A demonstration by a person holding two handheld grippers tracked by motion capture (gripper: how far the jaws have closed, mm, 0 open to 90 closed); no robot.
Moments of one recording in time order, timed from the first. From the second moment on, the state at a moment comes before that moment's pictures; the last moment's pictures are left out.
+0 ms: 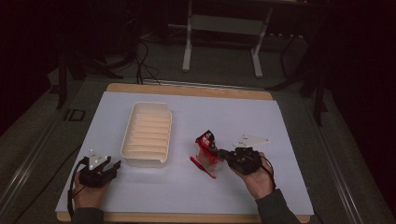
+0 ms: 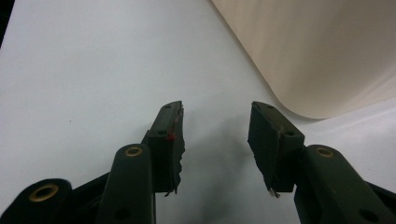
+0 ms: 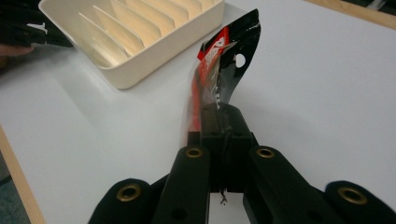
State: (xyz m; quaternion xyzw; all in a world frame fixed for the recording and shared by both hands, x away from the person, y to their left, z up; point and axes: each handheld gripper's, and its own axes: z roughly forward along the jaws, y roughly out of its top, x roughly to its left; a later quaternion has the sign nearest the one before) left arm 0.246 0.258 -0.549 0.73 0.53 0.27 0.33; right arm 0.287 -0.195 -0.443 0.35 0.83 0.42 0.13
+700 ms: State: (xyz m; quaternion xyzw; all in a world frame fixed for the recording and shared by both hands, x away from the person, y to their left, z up) left arm 0.246 0.258 -0.549 0.73 0.53 0.26 0.33; right arm 0.297 -0.180 -0.429 0.31 0.84 0.43 0.14
